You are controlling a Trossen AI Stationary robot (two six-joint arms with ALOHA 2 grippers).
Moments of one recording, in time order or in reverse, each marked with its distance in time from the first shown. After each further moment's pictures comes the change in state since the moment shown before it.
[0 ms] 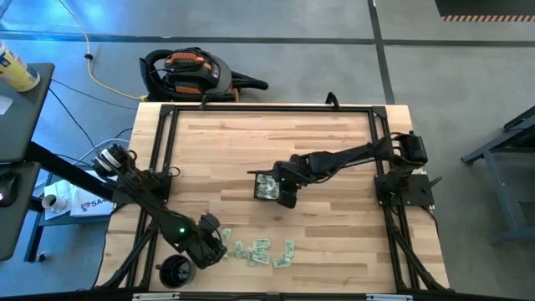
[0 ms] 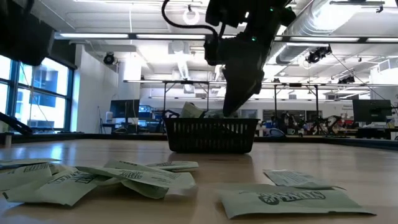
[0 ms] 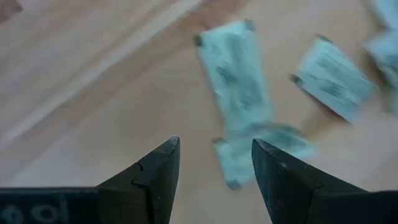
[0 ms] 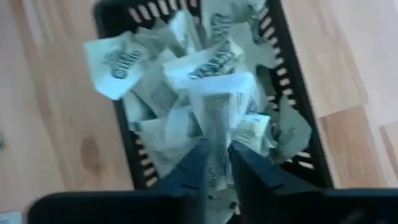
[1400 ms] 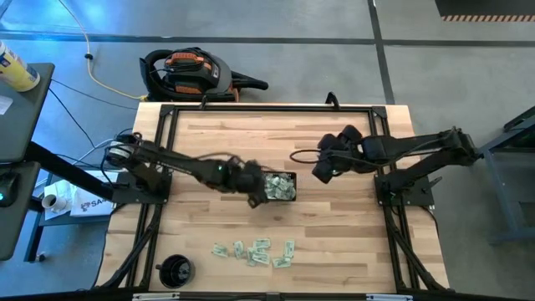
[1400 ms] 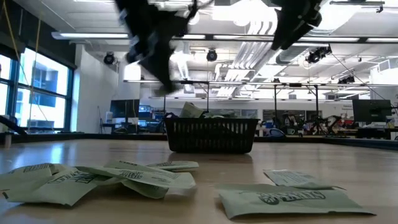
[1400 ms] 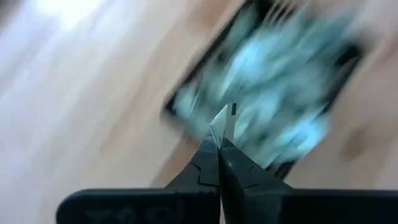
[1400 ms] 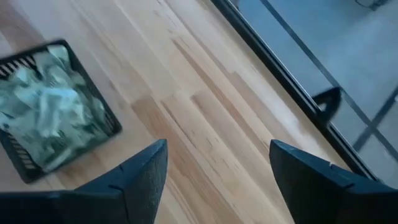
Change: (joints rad) left arm 0.604 0.035 0.313 -0.108 -0.216 1.048; right arm 0.073 -0.486 0.003 -0.534 0.566 0.255
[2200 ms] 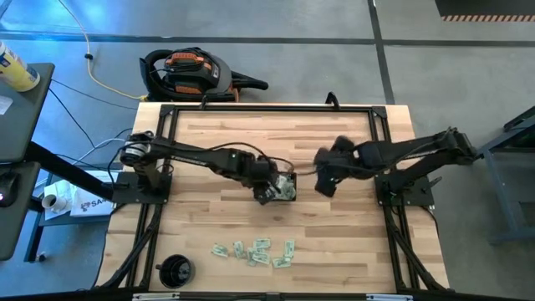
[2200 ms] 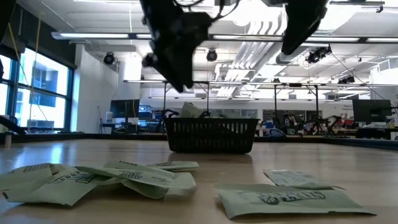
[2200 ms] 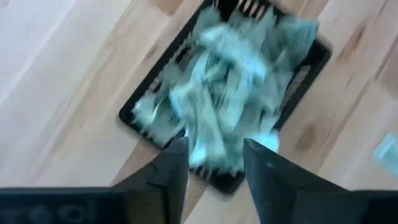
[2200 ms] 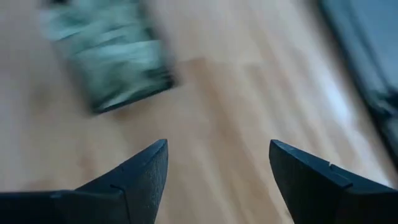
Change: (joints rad) left arm 0.096 0.120 0.210 -0.116 0.268 0.024; right arm 0.059 0.034 -0.003 -0.012 -0.193 -0.071
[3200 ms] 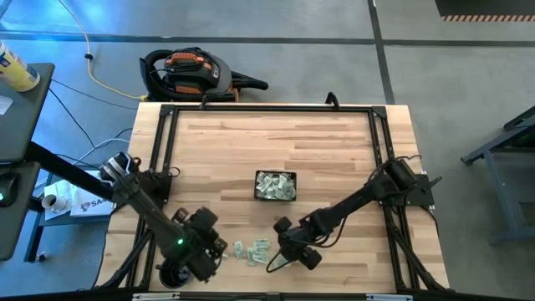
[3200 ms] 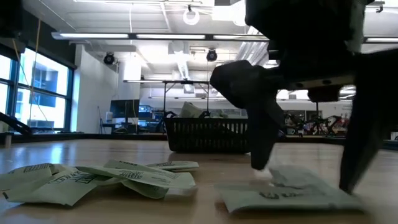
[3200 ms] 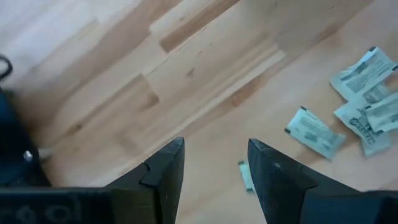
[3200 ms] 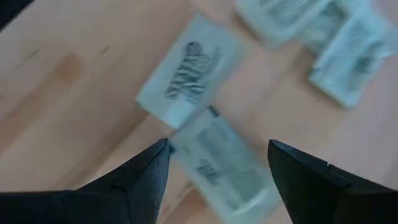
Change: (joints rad) left arm -0.712 -0.039 0.044 -0.599 -0.230 -1.118; right arm 0.300 0.657 0.003 0.783 -0.507 -0.775
